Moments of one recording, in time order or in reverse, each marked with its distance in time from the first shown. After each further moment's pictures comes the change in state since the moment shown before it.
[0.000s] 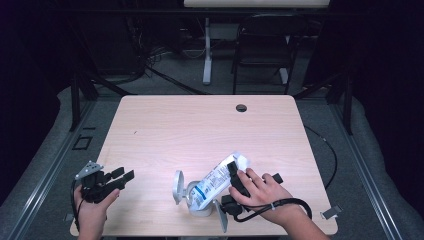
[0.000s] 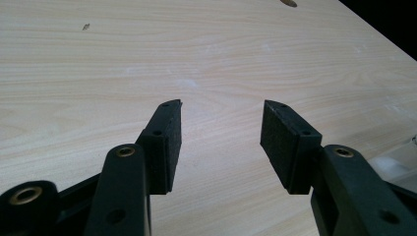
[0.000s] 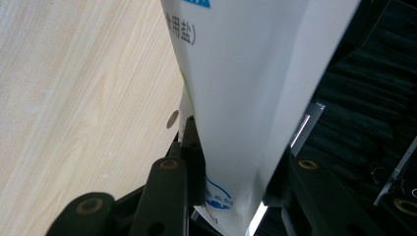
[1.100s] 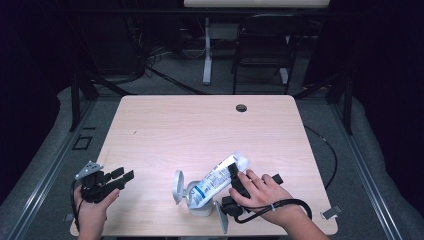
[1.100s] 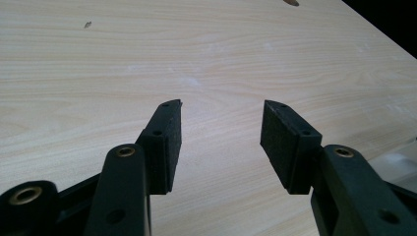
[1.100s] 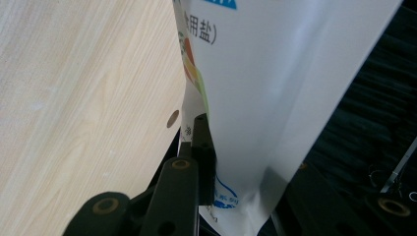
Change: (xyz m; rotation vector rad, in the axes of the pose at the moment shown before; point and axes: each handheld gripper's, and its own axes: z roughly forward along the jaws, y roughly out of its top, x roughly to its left) left arm 0.002 -0.001 0.001 0.002 0.003 -0.002; right arm 0.001 0.001 -0.002 0.011 0.001 -0.021
